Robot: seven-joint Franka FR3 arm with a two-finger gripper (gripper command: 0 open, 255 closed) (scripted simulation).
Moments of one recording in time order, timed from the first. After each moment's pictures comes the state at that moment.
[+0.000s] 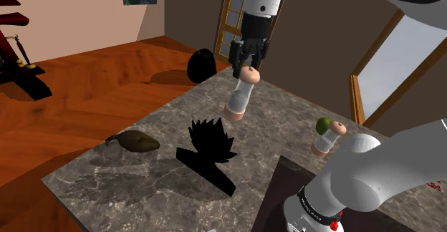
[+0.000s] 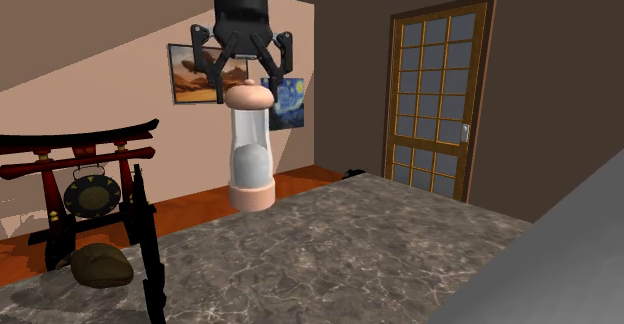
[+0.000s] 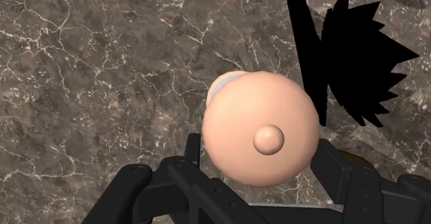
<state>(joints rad) 0.15 -0.44 0.10 -2.06 0.06 1.54 0.22</state>
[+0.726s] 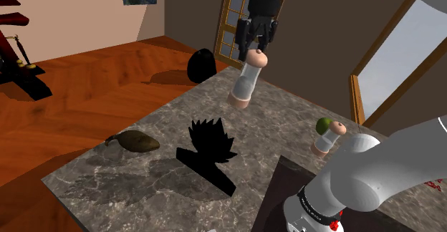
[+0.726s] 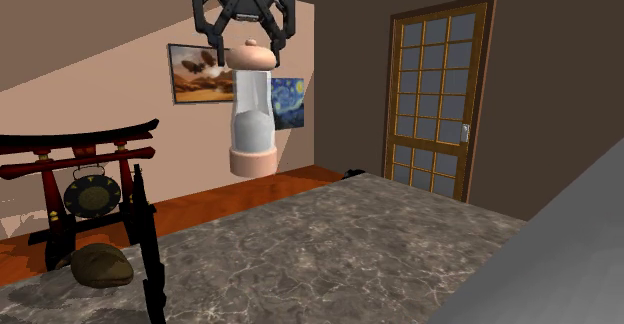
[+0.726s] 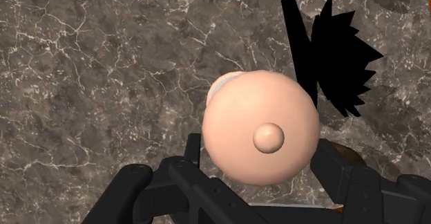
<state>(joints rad) 0.15 -0.41 0.09 -1.90 0.06 1.41 0.21</state>
